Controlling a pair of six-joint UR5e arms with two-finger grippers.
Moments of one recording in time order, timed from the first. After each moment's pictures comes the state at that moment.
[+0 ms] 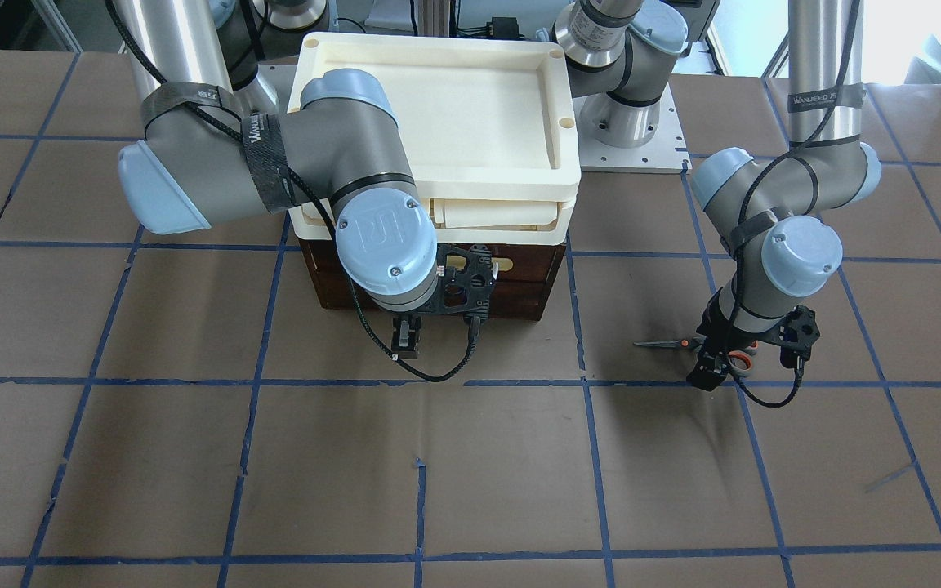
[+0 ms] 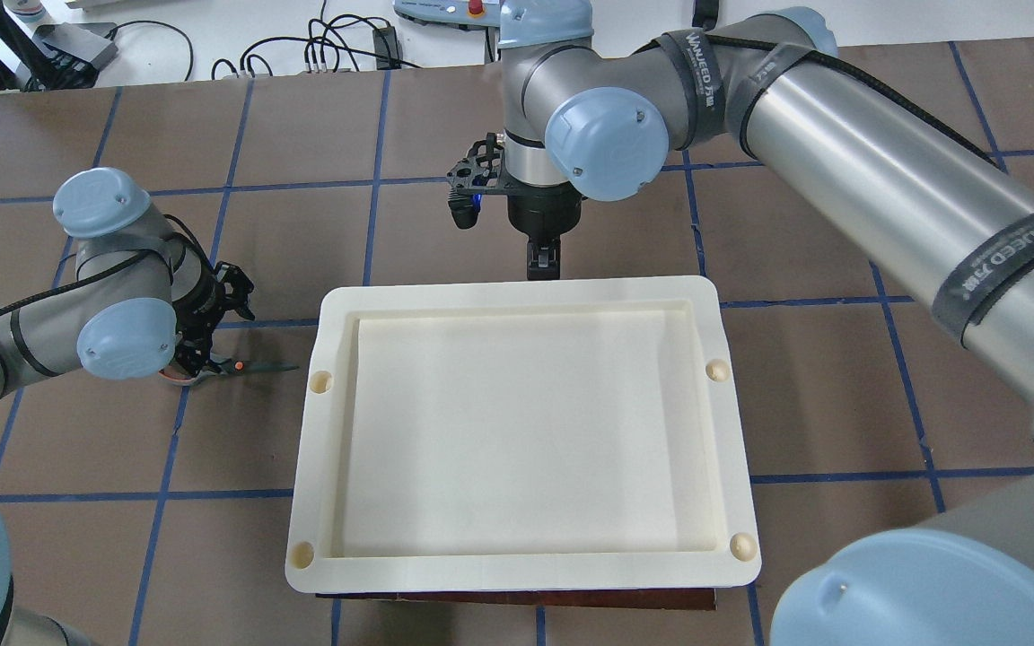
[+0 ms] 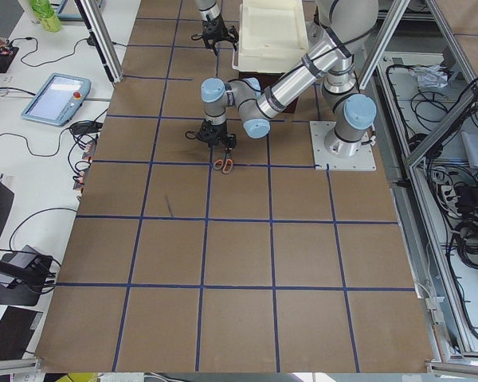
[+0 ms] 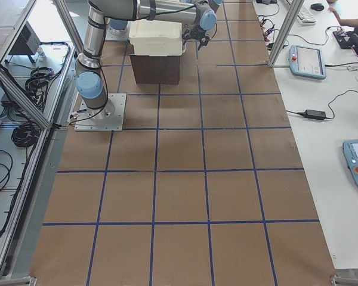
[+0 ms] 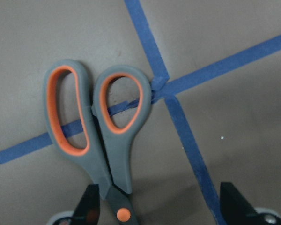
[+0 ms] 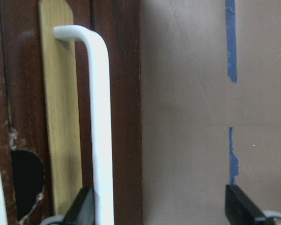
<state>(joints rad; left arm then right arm) -1.27 -1.91 -2.05 -0.79 1.64 -0.90 1.91 -1.09 1.38 -1.56 -1.43 -1.20</state>
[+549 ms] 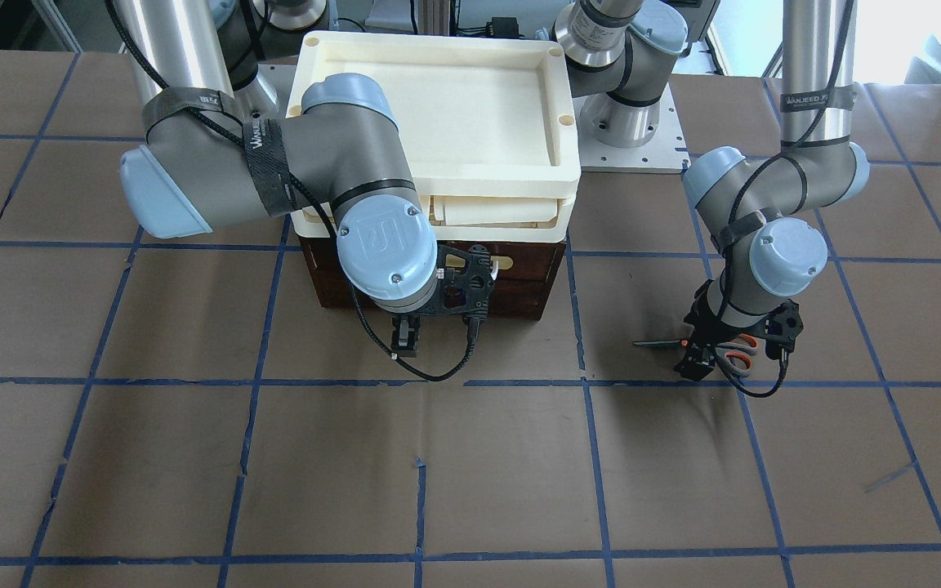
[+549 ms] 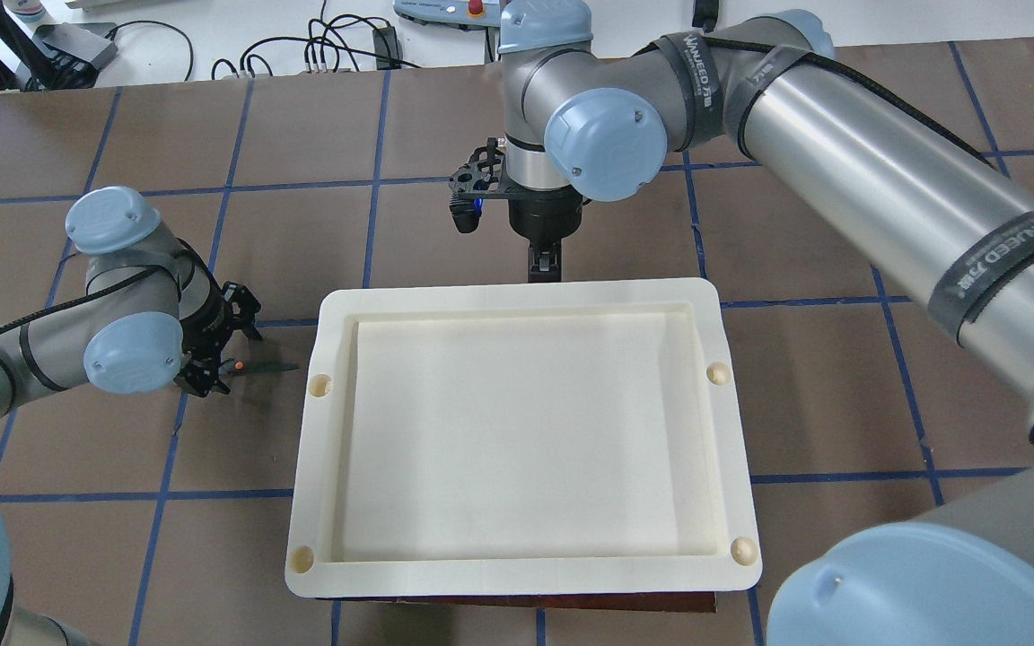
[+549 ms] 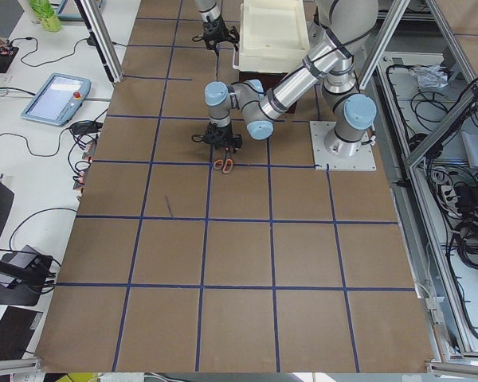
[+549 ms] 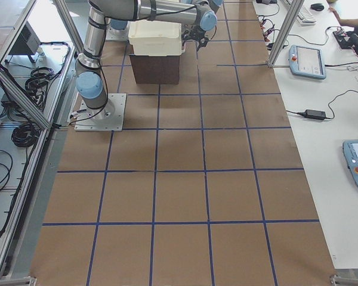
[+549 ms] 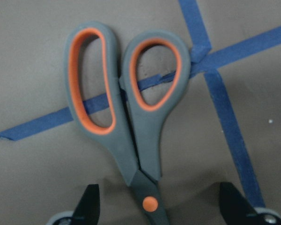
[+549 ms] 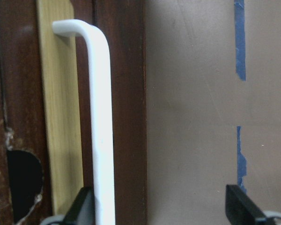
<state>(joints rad) -1.27 -1.91 -2.08 -0.80 1.64 -0.93 1.91 -1.08 1.38 -1.54 -1.43 -1.21</state>
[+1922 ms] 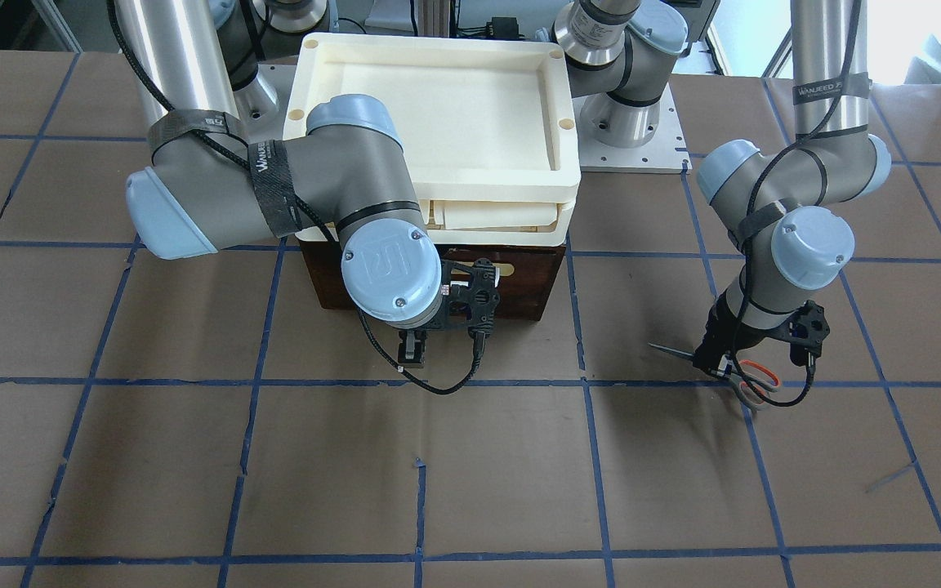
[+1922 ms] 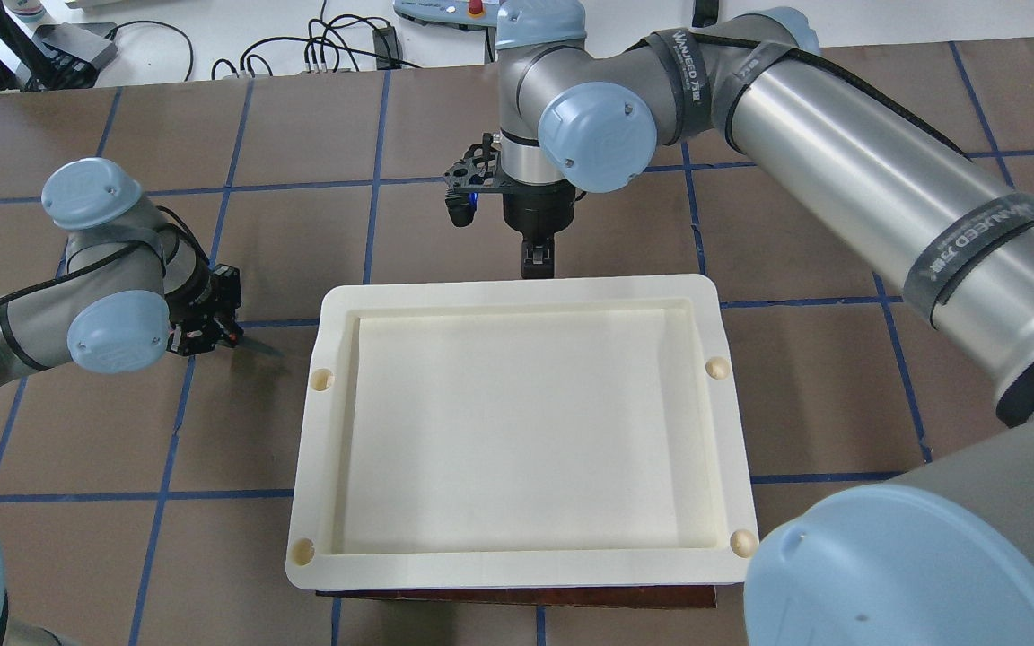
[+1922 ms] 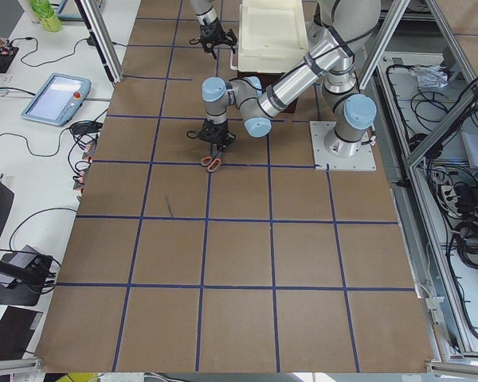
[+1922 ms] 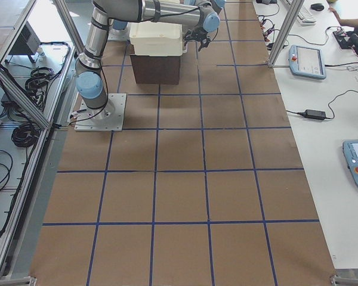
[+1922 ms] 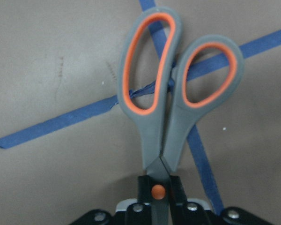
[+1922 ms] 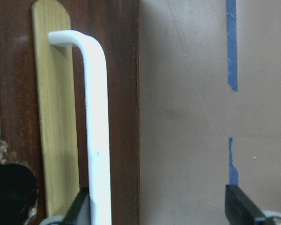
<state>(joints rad) -1.27 -1.88 -2.01 -0.81 1.62 -0.91 1.91 -1.04 1.34 -1.53 -1.41 -1.22</state>
